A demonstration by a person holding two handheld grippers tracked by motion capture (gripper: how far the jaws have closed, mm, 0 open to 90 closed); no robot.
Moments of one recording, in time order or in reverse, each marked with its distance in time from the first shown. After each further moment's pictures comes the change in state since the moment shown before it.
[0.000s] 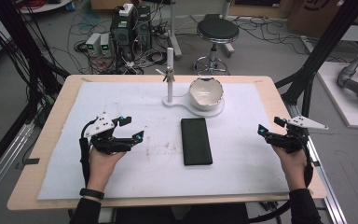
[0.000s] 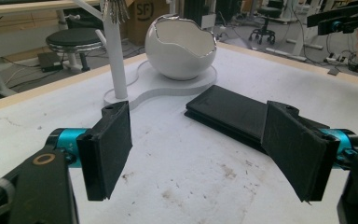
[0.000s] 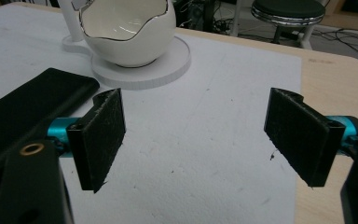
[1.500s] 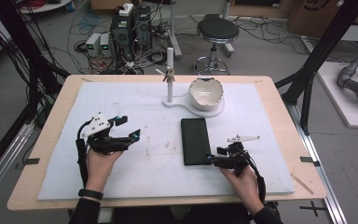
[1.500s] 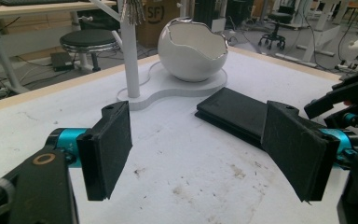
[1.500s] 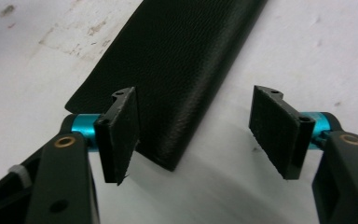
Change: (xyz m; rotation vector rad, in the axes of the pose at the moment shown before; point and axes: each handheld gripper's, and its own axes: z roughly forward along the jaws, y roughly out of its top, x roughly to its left) left arm 0.004 -0.002 -0.007 -0.013 0.042 -0.024; right arm 0.142 -0.037 0.065 0.353 0.283 0.166
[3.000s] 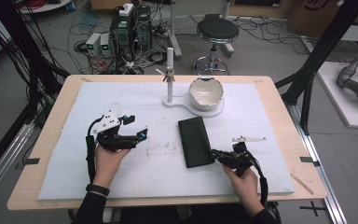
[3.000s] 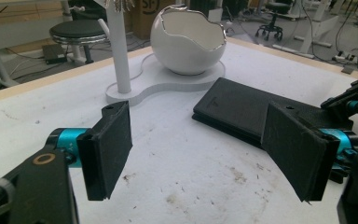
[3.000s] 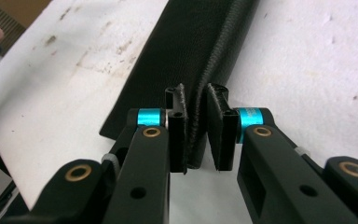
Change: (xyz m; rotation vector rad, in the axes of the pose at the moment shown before) left arm -0.002 -0.002 0.025 0.036 -0.014 -0.001; right arm -0.004 -0.003 -0.011 -0.058 0.103 0.089
